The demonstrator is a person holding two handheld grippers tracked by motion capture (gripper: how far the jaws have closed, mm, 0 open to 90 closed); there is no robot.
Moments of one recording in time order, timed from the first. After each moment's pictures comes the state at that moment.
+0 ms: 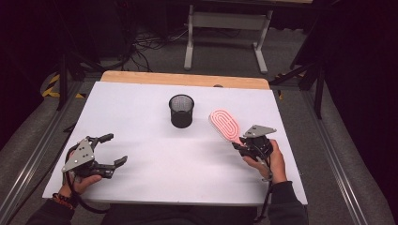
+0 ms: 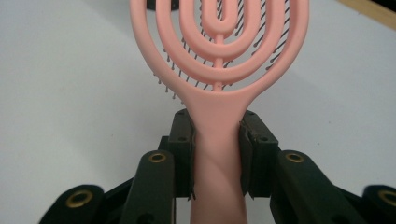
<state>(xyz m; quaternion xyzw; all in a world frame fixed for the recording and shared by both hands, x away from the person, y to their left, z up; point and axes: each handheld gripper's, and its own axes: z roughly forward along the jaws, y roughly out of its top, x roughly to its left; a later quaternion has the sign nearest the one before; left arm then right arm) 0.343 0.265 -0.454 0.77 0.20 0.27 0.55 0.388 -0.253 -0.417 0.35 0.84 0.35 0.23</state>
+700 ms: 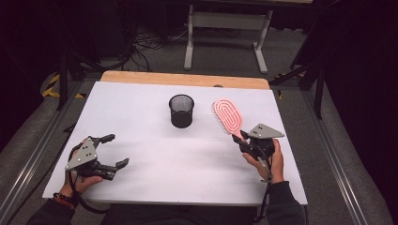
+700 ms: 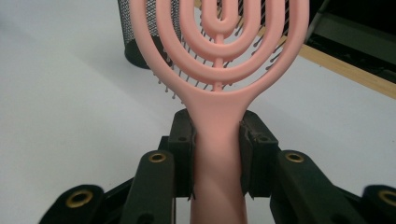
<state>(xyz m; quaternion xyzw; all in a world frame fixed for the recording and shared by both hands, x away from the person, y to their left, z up) 0.347 0.261 -0.457 0.78 0.20 0.24 0.54 0.379 -0.253 -0.407 0.34 0.79 0.42 0.29</state>
